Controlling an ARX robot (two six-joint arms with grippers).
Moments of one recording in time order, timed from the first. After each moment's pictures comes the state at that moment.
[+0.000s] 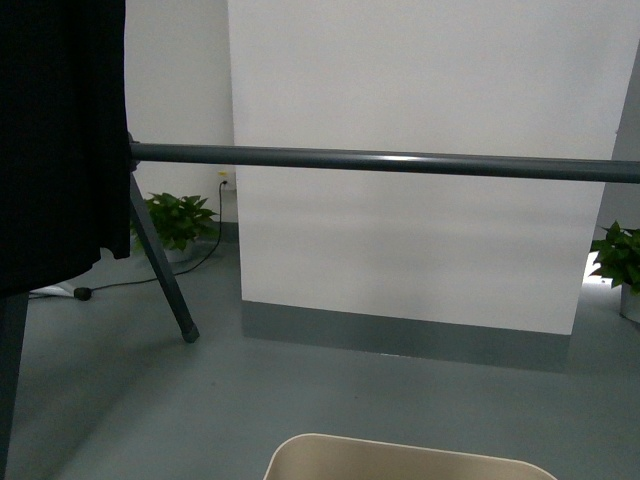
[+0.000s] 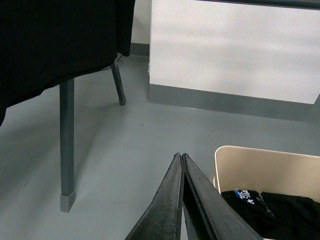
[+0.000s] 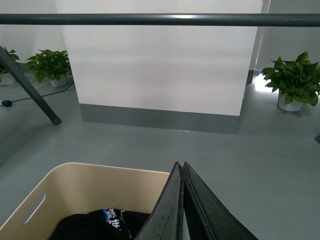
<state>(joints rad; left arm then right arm) 0.00 0.02 0.02 0.01 0.00 0.00 0.00 0.01 0.01 0.00 0.00 -0.01</state>
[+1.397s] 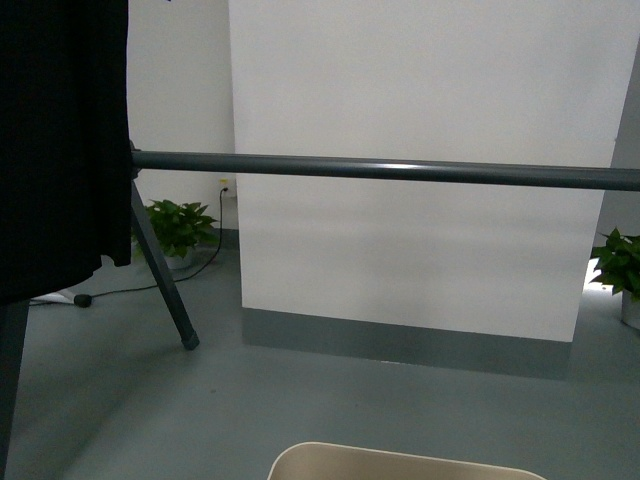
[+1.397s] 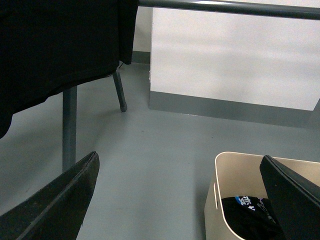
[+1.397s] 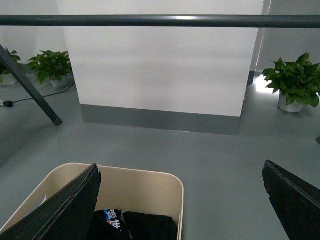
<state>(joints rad) 0.00 0.00 0.02 0.00 0.00 0.00 0.00 0.00 0.01 0.00 0.00 -0.01</state>
